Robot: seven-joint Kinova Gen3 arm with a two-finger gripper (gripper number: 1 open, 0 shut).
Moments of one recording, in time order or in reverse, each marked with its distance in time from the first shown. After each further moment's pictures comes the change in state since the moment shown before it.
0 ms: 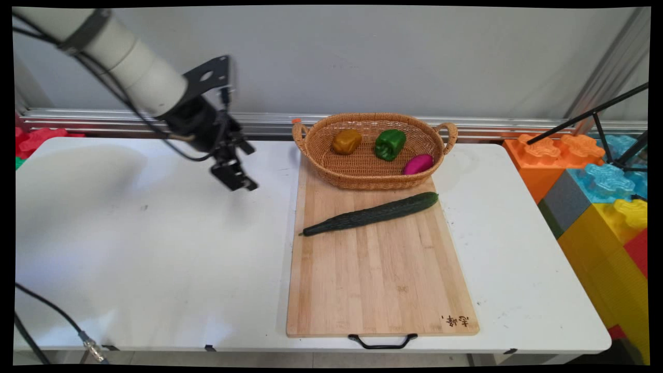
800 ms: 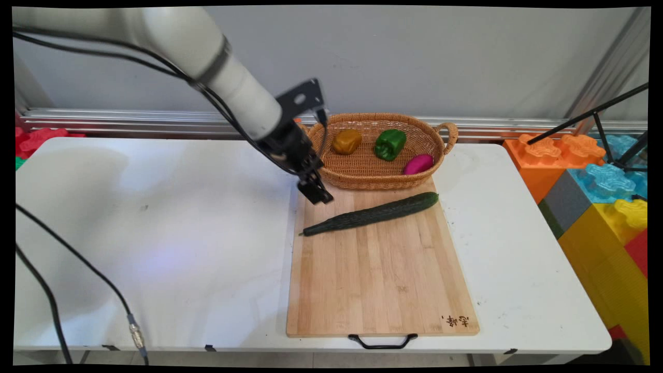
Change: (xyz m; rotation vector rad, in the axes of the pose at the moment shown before) arm 0.083 0.014 0.104 -0.035 0.060 -0.049
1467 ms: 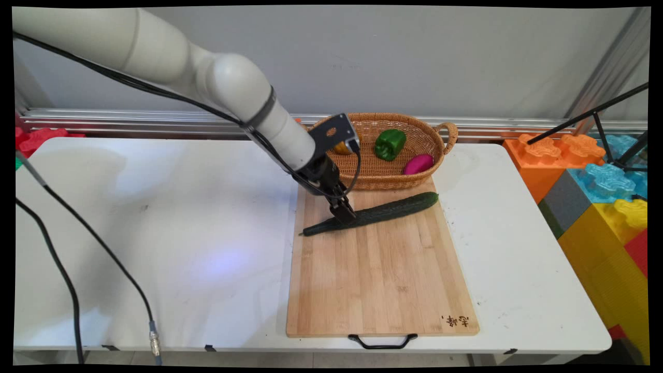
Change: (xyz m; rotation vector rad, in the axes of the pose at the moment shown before) arm 0.006 0.009 0.080 -0.024 0.017 -0.089
